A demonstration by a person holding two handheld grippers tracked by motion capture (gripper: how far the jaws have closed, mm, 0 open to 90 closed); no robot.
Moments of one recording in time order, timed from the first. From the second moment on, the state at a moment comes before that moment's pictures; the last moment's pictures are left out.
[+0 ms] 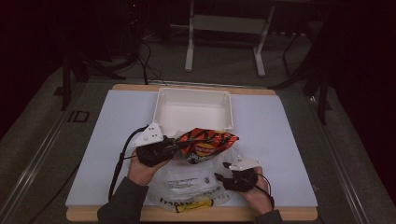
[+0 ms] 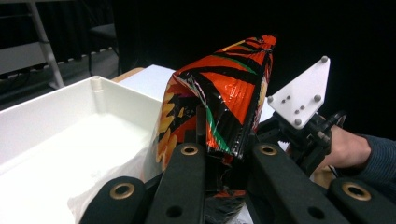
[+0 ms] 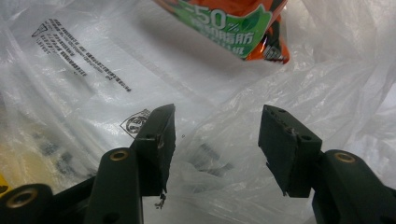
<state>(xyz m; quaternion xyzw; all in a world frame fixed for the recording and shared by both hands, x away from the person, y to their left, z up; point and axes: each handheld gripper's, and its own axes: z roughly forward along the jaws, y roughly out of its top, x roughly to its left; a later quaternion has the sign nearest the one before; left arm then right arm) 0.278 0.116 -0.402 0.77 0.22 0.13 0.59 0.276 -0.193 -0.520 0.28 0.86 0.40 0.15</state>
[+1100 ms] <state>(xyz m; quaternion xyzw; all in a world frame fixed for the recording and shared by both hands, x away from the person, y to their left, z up) 0.276 0.115 -0.383 0.76 0.23 0.11 0.60 0.276 -0.199 -0.525 0.30 0.85 0.41 0.16</state>
